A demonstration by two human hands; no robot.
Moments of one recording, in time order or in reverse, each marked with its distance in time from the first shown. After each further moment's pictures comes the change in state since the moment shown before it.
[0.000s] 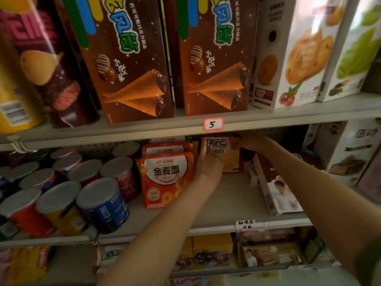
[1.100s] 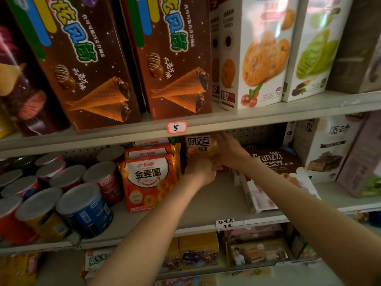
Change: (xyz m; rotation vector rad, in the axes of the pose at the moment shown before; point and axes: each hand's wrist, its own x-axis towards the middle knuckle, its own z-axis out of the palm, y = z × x) left_hand 0.017 0.021 0.000 -0.603 -0.126 -0.036; right_hand -0.029 0.001 0.028 -0.347 0.186 -0.129
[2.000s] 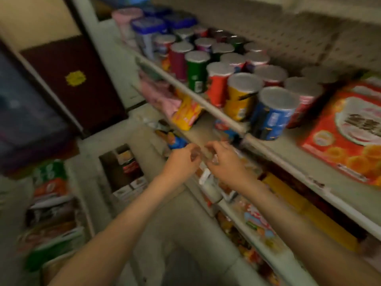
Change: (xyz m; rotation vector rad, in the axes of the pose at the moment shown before) left_hand -0.369 -0.209 0.066 -0.540 0.382 -1.017; right_hand -0.148 -0.333 0.165 0.597 -0.525 -0.696
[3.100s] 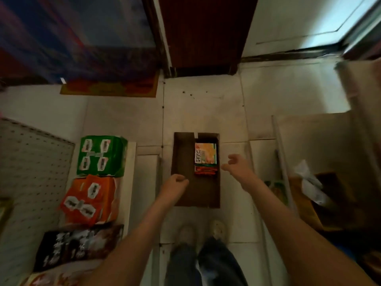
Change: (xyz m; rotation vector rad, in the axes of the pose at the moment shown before) left_hand 0.276 -0.672 -0.077 -0.712 0.132 -1.250; right_hand 0.541 -0.023 0.617 0.240 -0.800 0.645
